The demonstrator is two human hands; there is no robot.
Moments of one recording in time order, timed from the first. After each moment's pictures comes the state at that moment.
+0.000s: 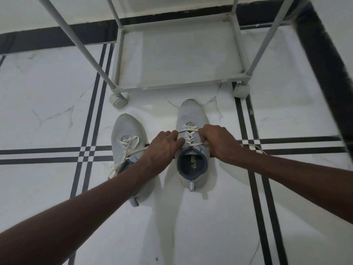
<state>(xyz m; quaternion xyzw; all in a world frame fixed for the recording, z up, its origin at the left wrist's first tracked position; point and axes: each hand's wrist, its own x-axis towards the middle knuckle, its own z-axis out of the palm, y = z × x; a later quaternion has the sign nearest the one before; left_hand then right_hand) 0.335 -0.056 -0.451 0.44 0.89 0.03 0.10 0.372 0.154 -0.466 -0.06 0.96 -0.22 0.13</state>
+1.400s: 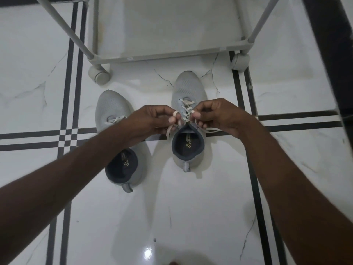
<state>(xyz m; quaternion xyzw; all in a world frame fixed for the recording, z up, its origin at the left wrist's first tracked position) 0.305 -0.074 -0.450 0.09 0.62 0.61 0.49 0.369 0.164 -0.455 0.15 0.63 -0.71 0.27</state>
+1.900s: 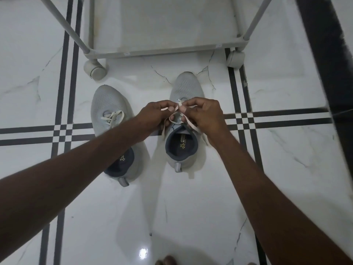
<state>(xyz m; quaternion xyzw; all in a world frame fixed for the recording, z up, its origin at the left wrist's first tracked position) 0.309 -0.049 -0.480 -0.01 0.69 0.58 0.43 0.385 0.106 -0.455 0.28 0.70 -0.66 0.04</state>
